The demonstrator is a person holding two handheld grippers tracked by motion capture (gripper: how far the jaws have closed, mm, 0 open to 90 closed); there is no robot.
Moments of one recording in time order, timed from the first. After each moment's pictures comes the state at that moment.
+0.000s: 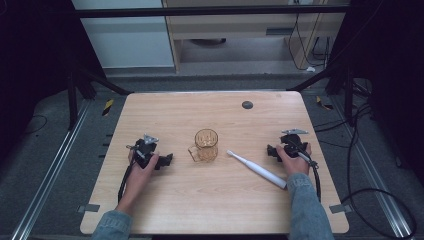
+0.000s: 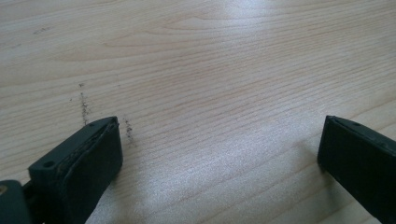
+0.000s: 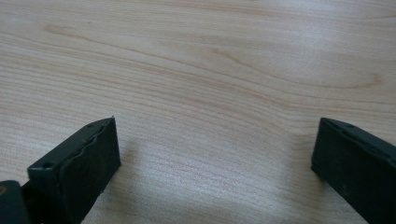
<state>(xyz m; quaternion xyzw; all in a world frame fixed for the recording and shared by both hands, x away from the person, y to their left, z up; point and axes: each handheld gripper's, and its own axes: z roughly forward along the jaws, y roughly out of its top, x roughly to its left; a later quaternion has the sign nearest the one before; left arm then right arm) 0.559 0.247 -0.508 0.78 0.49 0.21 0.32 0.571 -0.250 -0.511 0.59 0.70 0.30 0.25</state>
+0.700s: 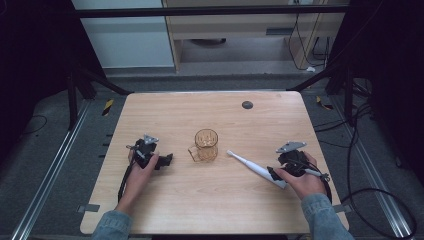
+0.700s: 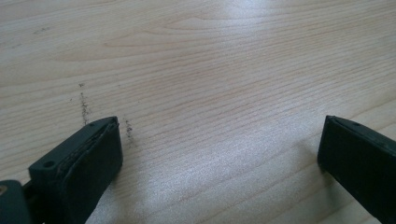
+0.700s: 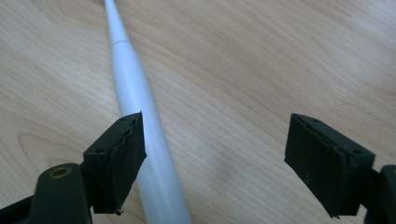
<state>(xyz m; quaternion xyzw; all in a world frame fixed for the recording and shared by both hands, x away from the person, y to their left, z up) 0.558 0.247 -0.508 0.78 0.49 0.21 0.32 0.484 -0.225 -0.450 0.43 0.84 0.26 0.22</state>
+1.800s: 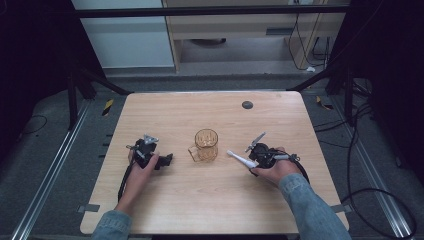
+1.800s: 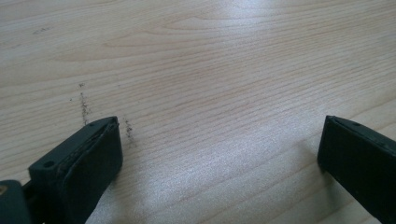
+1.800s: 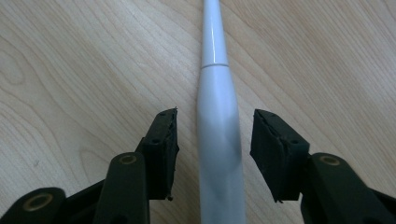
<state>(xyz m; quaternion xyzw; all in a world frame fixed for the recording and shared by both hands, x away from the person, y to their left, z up) 0.558 0.247 -0.508 0.78 0.49 0.21 0.32 0.523 -0.153 -0.456 0.33 0.92 0.16 0.11</state>
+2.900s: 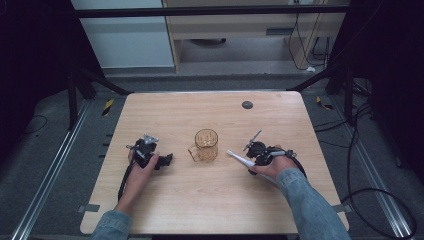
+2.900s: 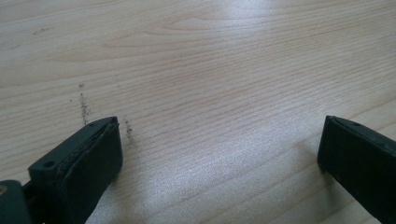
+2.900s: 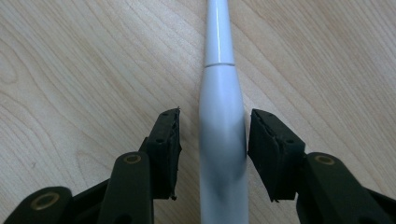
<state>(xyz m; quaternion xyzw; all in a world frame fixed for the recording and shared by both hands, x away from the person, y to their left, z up) 0.559 0.247 -0.508 0.78 0.49 0.21 0.32 0.536 -0.150 -0.463 0.33 0.93 0.13 0.07</state>
